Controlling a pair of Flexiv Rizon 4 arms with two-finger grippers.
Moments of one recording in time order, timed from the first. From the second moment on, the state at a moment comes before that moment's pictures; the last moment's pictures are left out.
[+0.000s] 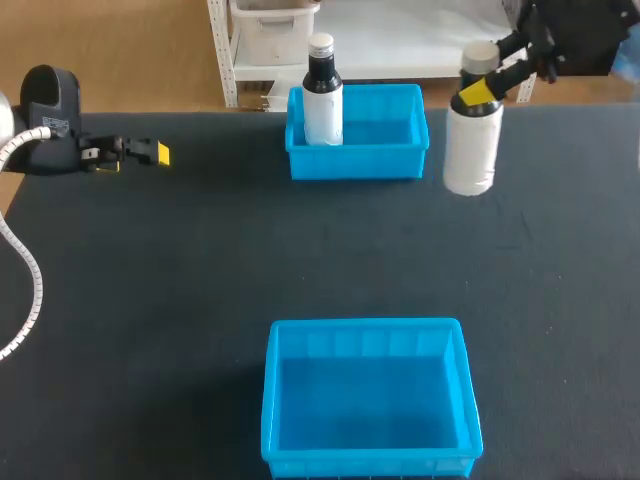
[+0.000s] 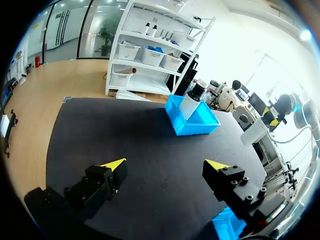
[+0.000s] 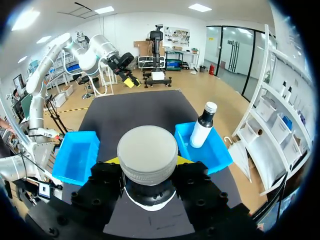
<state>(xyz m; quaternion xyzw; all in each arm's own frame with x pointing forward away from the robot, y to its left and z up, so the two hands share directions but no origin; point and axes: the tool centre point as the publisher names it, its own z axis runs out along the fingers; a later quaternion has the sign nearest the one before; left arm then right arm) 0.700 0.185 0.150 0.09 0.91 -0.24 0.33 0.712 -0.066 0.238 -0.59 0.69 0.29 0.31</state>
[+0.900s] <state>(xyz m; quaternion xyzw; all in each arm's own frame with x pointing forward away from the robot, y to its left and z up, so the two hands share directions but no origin) 0.700 0.185 0.150 0.09 0.91 -0.24 0.33 0.535 0.033 0.263 -0.62 0.66 0.33 0.27</state>
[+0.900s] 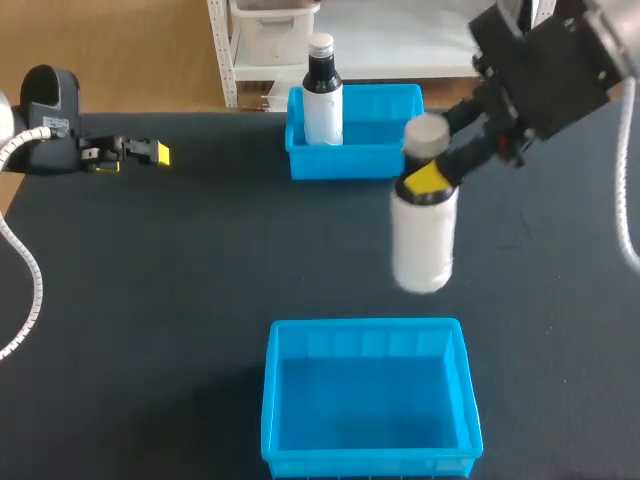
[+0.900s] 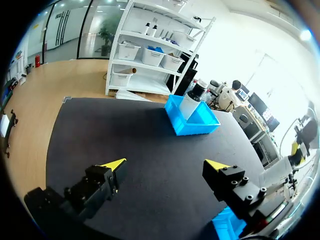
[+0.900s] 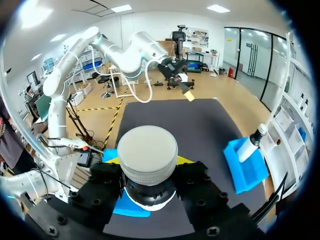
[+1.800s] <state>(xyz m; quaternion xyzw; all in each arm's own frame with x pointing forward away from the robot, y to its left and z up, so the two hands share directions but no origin) 0.700 0.185 0.150 0.09 0.91 -0.24 0.33 0.445 0.110 0.192 -0.67 0.59 0.37 0.25</state>
